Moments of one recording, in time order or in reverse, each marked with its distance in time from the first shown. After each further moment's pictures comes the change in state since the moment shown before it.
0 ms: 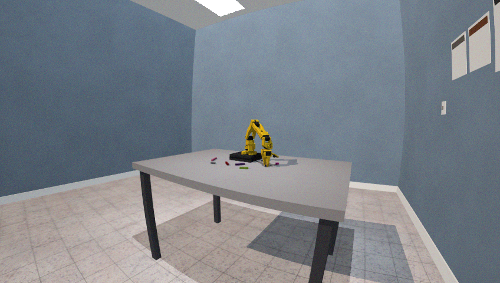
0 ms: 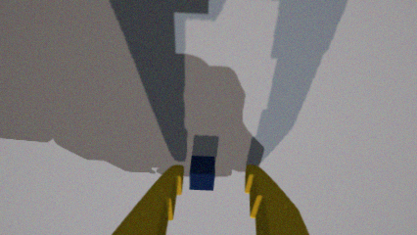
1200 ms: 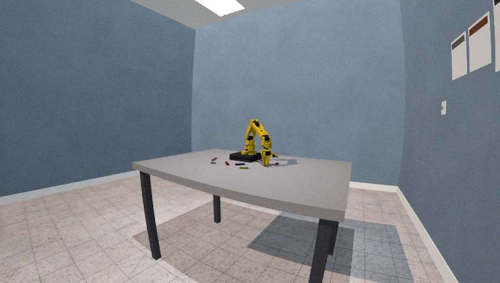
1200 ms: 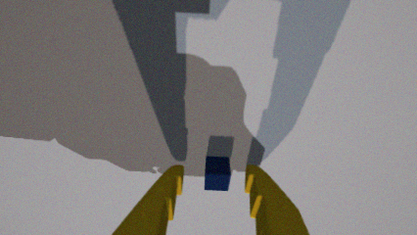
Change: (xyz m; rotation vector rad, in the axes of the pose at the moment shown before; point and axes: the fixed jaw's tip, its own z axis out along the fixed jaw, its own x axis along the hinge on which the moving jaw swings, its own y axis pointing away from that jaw) arm 0.000 0.006 0.000 -0.008 0.001 0.000
